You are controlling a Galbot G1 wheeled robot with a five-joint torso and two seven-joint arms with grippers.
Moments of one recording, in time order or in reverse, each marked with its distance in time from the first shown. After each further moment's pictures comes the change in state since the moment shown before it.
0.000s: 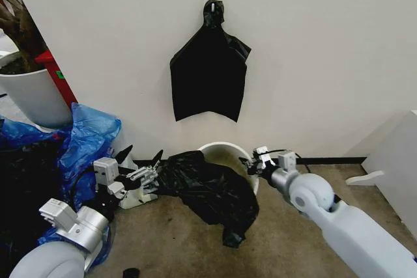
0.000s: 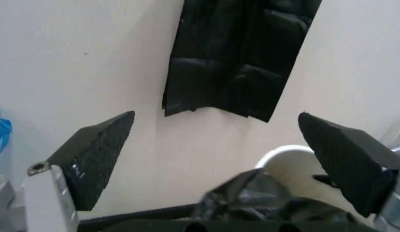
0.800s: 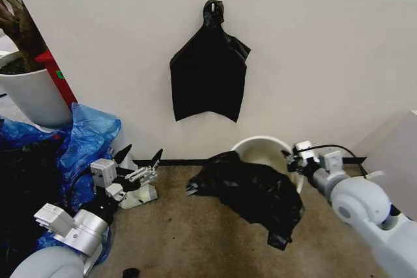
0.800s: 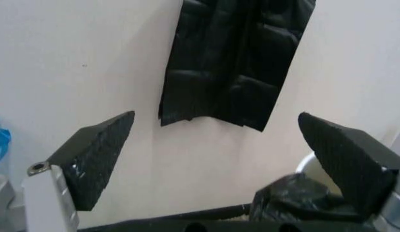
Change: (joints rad) left arm 0.024 -0.037 -0.018 -0.027 0.018 -0.014 0.023; right arm -0.126 -0.159 0.203 0.186 0.349 -0.176 0.465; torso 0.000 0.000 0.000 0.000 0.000
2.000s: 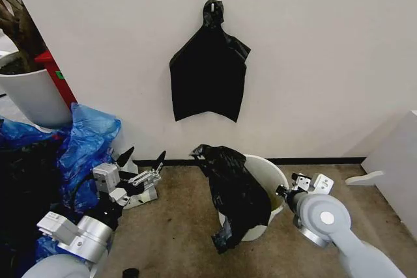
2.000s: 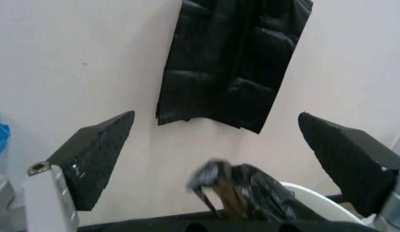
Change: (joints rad) left arm 0.027 -0.054 0.027 -0.015 0.045 -0.022 0.010; right arm -0.027 0.290 -0.157 -0.071 0.376 0.340 0.519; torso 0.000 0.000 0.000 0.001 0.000
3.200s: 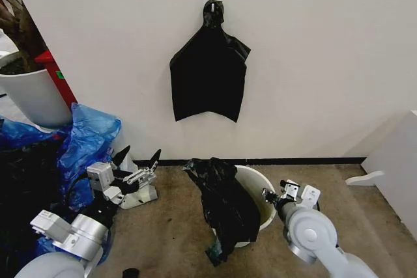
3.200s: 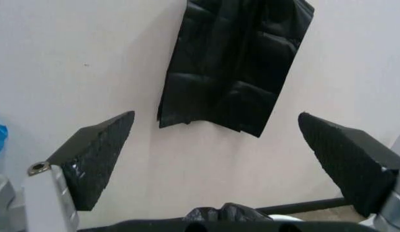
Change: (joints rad) left arm -0.008 0.003 -0.030 0.028 -0.044 -0.013 0.036; right arm -0.031 -0.017 -0.033 0.042 -0.137 -0.030 -0.051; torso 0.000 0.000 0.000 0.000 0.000
